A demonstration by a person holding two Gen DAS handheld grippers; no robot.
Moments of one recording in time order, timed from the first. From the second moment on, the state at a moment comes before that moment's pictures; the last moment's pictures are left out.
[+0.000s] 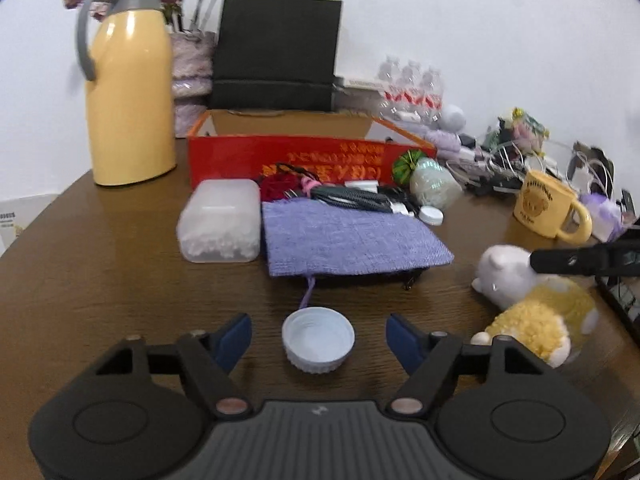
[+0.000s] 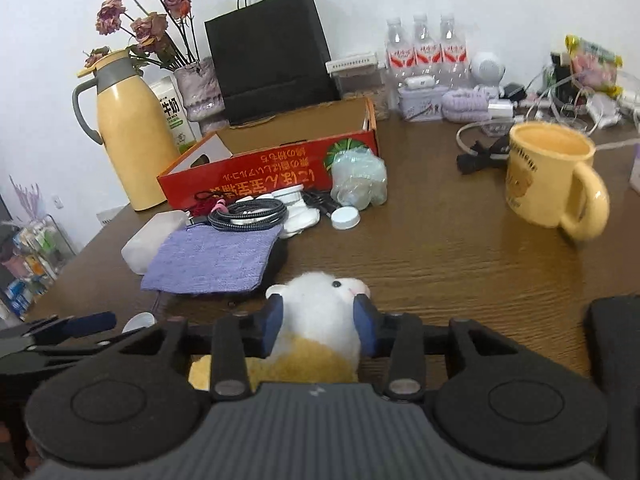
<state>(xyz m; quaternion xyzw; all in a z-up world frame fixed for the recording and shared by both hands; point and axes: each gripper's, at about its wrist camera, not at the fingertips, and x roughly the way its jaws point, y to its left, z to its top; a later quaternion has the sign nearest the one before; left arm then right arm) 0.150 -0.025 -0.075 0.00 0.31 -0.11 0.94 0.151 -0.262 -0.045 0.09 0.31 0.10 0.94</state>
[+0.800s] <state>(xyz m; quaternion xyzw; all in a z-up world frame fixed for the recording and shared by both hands) 0.398 0.004 0.017 0.03 0.28 -0.03 0.96 0.411 -0.225 0.038 0.06 0.27 0.09 0.96</state>
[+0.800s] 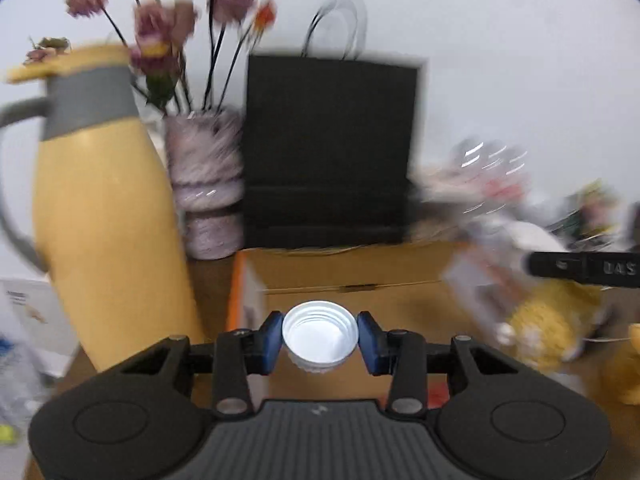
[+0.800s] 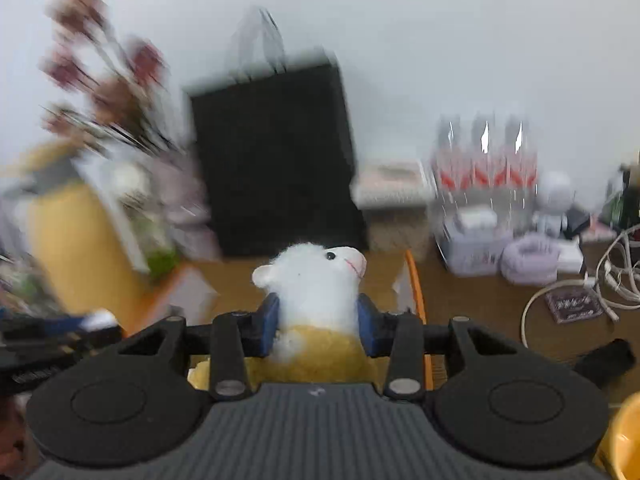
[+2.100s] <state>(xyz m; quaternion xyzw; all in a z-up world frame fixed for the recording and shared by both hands) 0.038 0.046 -0.006 -0.01 0.30 -0.08 0.95 0.035 -0.238 -0.010 -0.10 0.27 0.13 0.95</state>
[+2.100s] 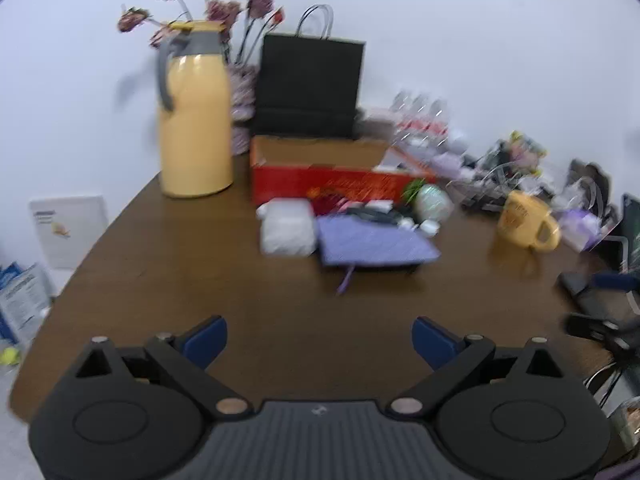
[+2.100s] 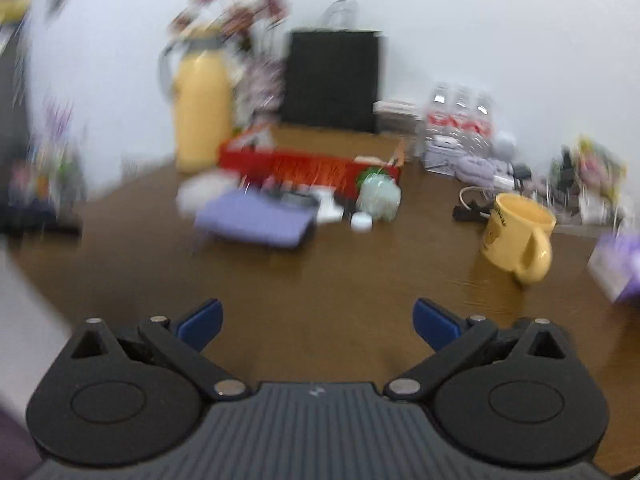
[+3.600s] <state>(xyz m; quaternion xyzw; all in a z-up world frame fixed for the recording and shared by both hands) 0.329 0.021 -0.009 0.02 0.27 -0.14 0.95 0.345 -0.192 -0.064 0.00 0.27 0.13 0.95</state>
